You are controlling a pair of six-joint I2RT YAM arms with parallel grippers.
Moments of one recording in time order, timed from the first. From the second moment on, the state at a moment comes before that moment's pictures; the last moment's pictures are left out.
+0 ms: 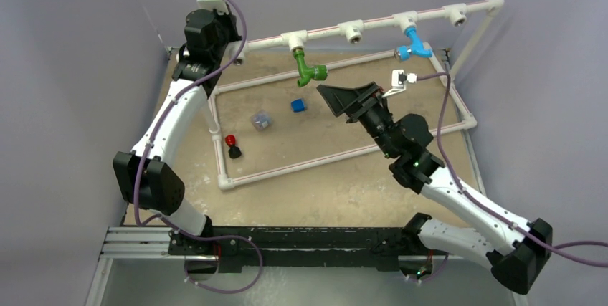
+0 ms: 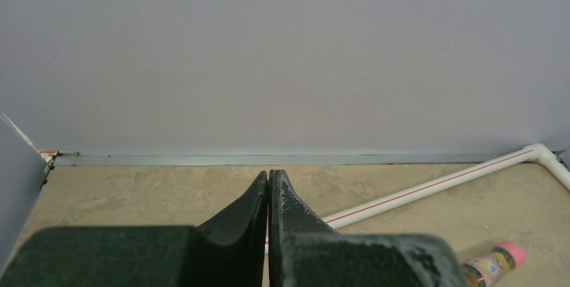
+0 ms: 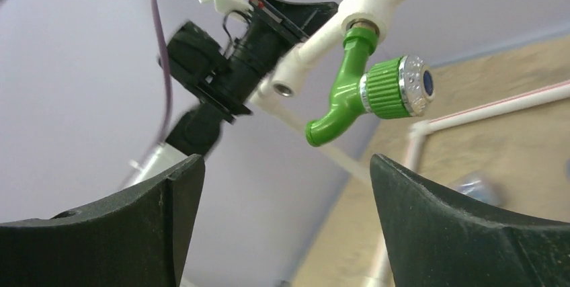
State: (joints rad) left arm -0.24 1.59 1.59 -0.04 -0.13 -0.15; right arm 0.75 0.99 0.83 0.44 0.10 1.02
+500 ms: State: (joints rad) left arm -0.24 1.61 1.63 -0.10 -0.13 -0.17; right arm 0.75 0.88 0.94 0.16 0.07 -0.25
